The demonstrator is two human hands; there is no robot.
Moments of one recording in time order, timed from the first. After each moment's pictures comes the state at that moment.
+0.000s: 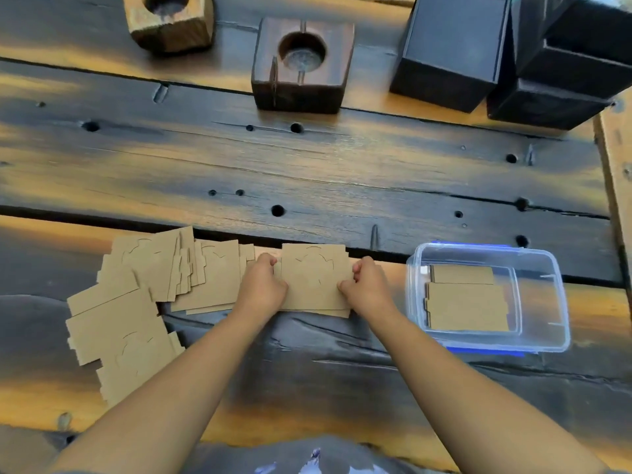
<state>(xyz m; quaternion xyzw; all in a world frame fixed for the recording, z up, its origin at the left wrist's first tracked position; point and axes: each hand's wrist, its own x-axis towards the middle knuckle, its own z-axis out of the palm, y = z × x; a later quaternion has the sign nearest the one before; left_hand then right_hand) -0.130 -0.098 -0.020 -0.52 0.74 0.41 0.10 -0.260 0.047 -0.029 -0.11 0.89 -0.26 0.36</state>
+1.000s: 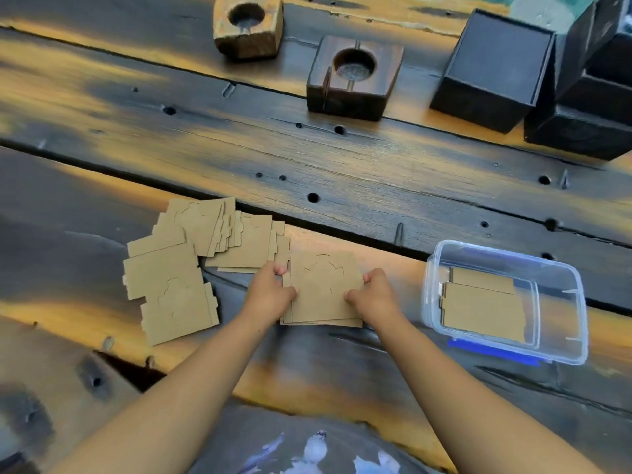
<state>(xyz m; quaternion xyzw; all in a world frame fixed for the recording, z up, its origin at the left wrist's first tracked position) -0.061 -0.050 0.013 -0.60 0.61 0.51 0.00 -0.213 0.073 -0.015 -0.13 0.87 -0.25 0.41</state>
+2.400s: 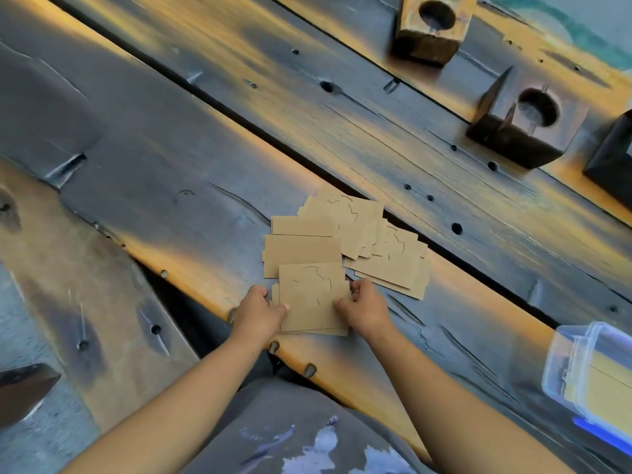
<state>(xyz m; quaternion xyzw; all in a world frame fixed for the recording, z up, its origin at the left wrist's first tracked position) 0.197 -0.165 -0.032 -0.71 0.51 0.50 0.02 0.006 -0.104 -0.030 -0.25 0.85 -0.15 0.45</state>
